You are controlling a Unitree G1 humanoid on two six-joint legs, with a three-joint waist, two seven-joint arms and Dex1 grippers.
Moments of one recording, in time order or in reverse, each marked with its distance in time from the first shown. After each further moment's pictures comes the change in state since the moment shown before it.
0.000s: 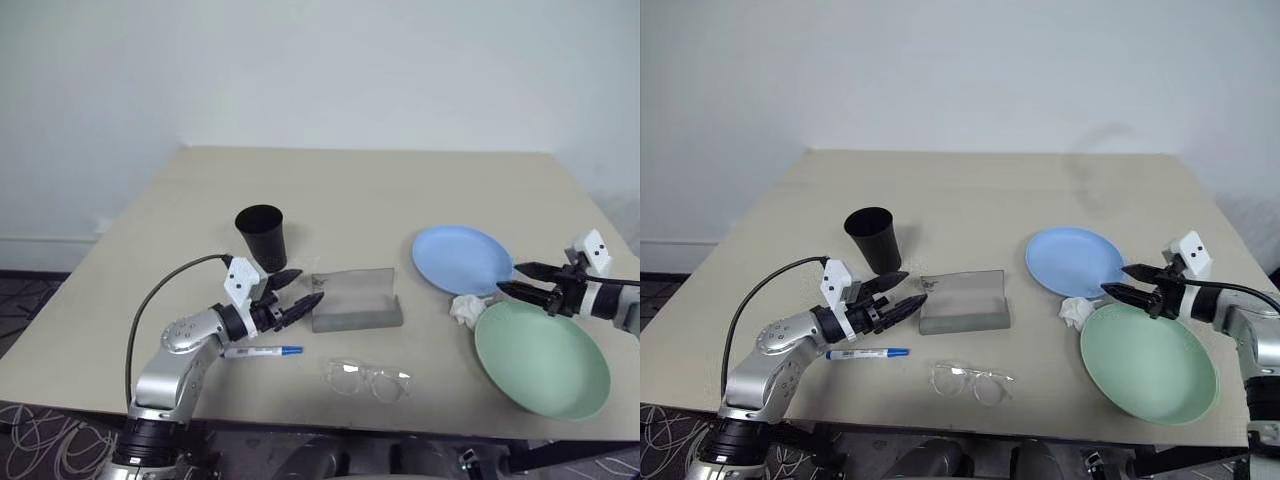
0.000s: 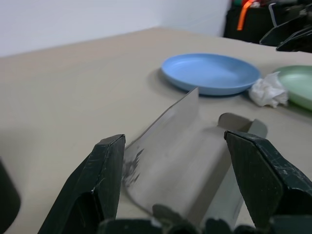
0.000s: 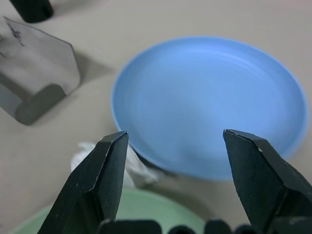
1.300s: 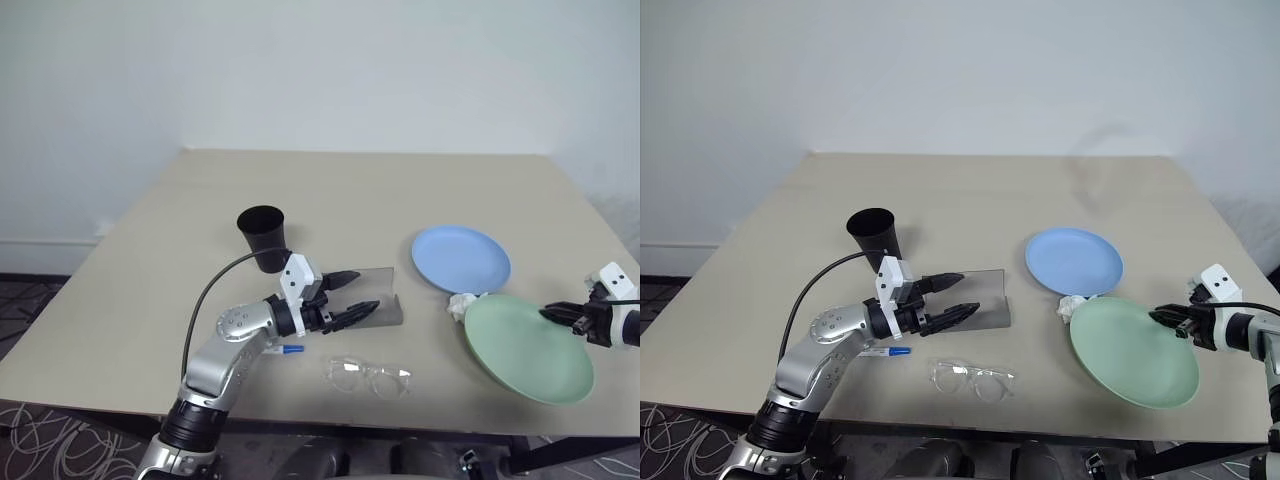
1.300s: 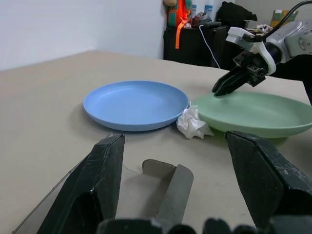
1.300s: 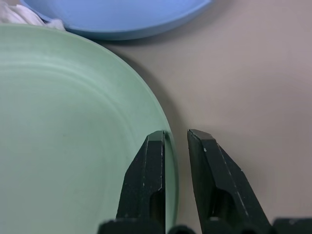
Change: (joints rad) left arm -0.082 -0.108 -0.170 -0.033 0.014 0.041 -0.009; right arm -0.050 -0.037 0.049 0.368 -0.174 -0.173 0.033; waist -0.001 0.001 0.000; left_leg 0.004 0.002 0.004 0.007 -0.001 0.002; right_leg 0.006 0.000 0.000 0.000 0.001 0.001
